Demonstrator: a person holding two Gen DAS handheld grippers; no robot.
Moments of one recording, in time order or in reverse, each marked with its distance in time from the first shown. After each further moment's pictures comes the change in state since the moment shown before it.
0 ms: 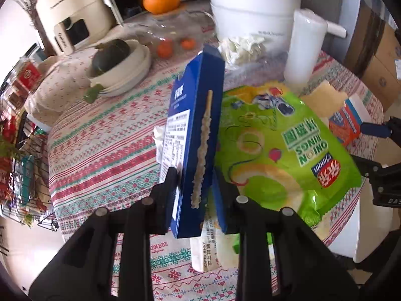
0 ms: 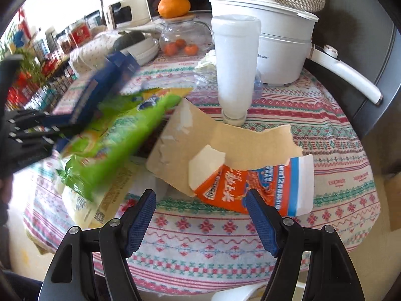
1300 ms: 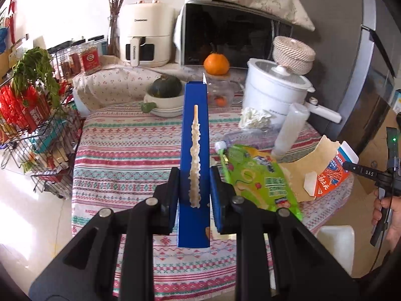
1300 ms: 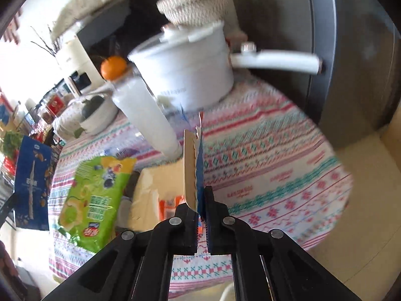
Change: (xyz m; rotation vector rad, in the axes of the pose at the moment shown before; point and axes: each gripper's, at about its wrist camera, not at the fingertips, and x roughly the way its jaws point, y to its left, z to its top) left arm -0.119 0.030 -0.060 -0.339 -0.295 -0.020; right arm -0.055 -0.119 -0.011 0.321 -0.170 0.047
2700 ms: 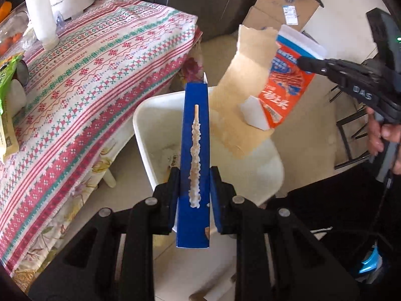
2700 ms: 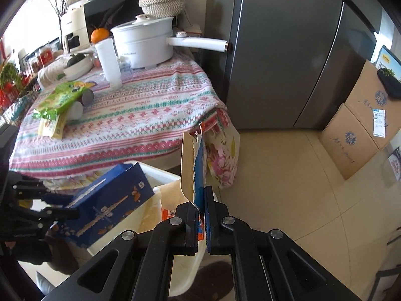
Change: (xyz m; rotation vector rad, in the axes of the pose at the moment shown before) left arm 0.024 -0.280 -0.181 0.464 0.504 -0.554; right arm -0.154 -0.128 -0.156 -0.187 0.031 -0.259
